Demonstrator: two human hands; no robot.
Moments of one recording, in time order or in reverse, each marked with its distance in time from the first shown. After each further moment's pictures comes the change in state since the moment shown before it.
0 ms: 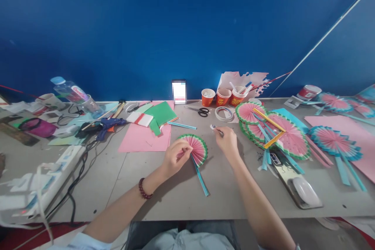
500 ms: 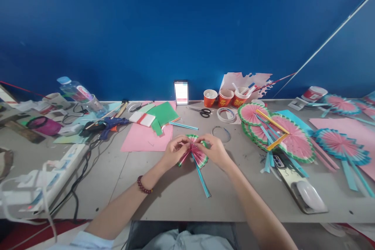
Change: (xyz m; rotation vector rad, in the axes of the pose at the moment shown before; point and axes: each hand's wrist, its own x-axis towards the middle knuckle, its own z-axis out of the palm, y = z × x) left_hand 0.011 -0.013 -0.002 -0.257 -0.011 -0.414; right_hand -0.022 -0.070 -0.009 0.364 -0.479 -0.064
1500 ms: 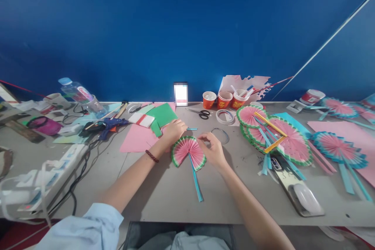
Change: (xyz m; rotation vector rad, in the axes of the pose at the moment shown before) left_hand 0.082 -0.040 -0.029 1.289 -0.411 0.359; right_hand 0.001 0.019 0.015 0.135 0.239 0.006
